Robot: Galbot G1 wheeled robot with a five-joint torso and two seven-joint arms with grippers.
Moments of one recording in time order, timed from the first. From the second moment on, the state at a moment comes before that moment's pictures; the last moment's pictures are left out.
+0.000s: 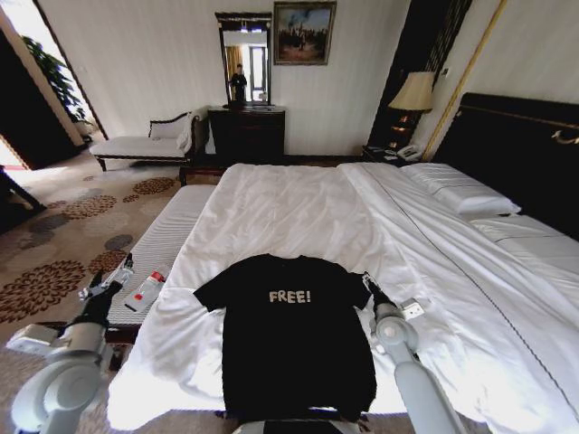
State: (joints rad) left arm 1.64 -1.23 -1.01 -2.26 -1.00 0.14 -0.18; right arm -1.20 1.26 0.57 1.67 1.11 0.00 0.44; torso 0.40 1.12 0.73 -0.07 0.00
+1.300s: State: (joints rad) left arm 1.65 -1.24 -0.96 -2.28 -0.98 0.13 -0.20; right arm -1.12 1.30 0.58 1.39 1.28 0.18 0.05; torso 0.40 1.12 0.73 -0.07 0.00
